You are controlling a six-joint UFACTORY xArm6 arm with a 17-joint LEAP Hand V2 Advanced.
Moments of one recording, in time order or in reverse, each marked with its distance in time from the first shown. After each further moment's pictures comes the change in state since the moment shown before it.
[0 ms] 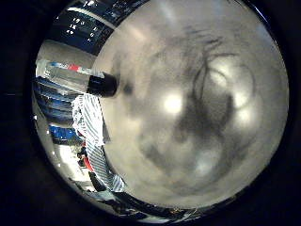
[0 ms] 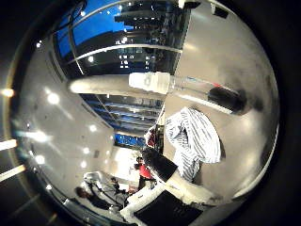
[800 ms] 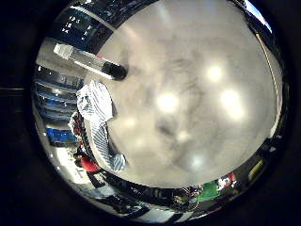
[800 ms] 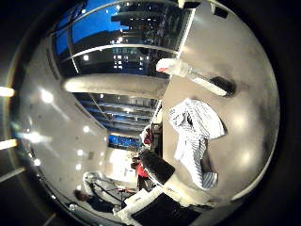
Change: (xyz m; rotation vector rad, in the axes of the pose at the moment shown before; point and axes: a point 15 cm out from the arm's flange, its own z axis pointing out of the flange) arm -0.046 0.041 -0.061 -0.005 0.095 0.000
